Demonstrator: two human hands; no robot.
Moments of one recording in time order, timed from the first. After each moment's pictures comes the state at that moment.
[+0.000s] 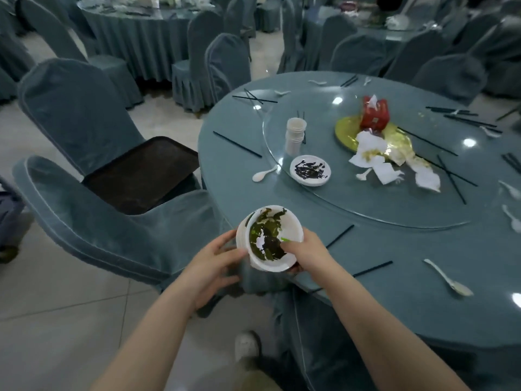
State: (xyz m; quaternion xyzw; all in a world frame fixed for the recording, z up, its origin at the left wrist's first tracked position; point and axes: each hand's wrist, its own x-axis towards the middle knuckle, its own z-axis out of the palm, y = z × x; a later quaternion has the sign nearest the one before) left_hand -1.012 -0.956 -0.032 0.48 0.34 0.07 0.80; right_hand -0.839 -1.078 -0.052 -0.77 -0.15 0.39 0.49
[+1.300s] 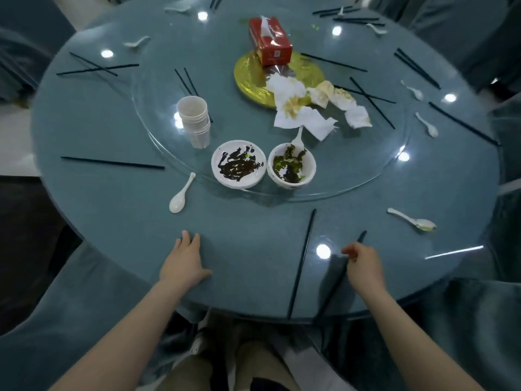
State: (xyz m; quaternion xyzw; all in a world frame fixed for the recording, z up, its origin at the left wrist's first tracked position) left_hand -0.776 -0.796 -0.172 0.94 0.15 -0.26 0.14; right_hand -0.726 -1.161 -0.167 -0.94 0.16 0.11 0.29
